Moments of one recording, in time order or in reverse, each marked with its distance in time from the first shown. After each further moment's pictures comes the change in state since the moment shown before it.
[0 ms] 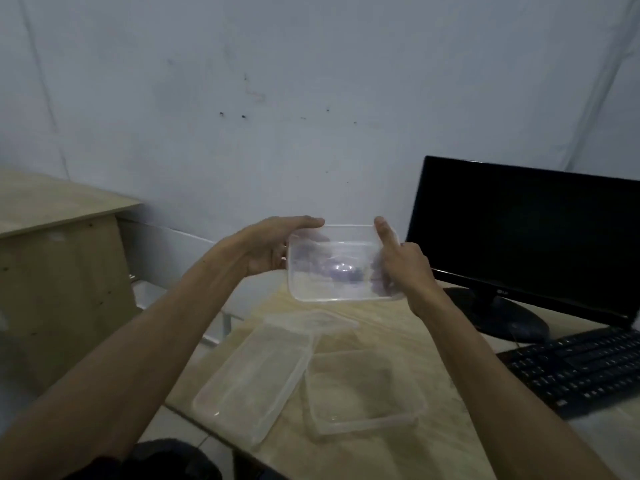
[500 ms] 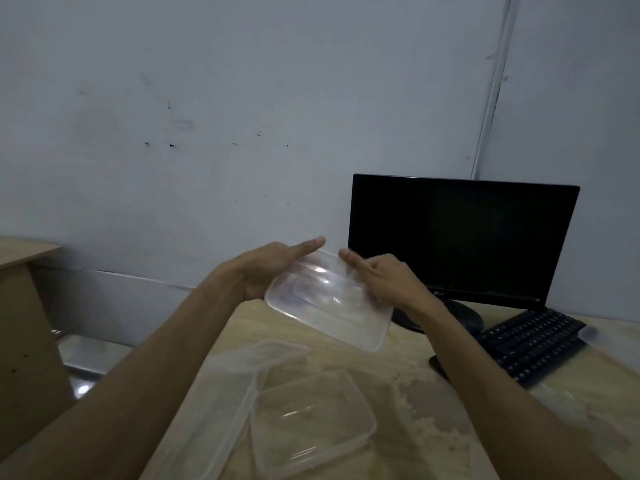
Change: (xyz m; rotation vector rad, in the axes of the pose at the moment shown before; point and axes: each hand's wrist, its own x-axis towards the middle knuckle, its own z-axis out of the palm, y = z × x) left_hand 0.035 0.023 0.078 0.185 -0.219 -0.019; right_hand 0.002 0.016 -0.073 -0.231 -0.073 -0.111
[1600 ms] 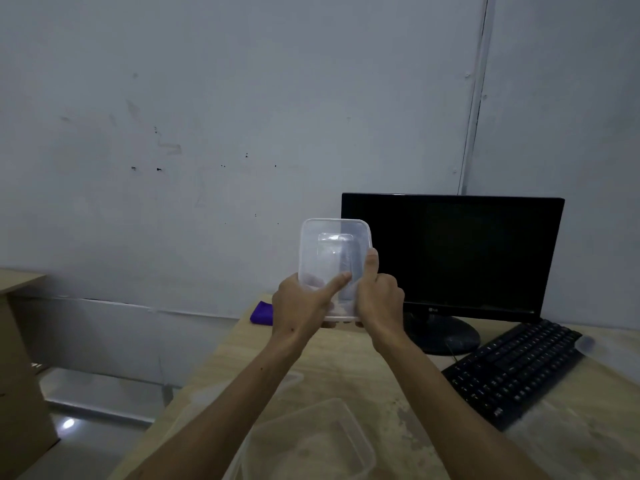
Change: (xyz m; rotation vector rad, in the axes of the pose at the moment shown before) left_hand 0.027 -0.026 0.083 -0.027 0.566 0.375; right_hand 0.010 -0.005 0.033 0.339 0.479 0.178
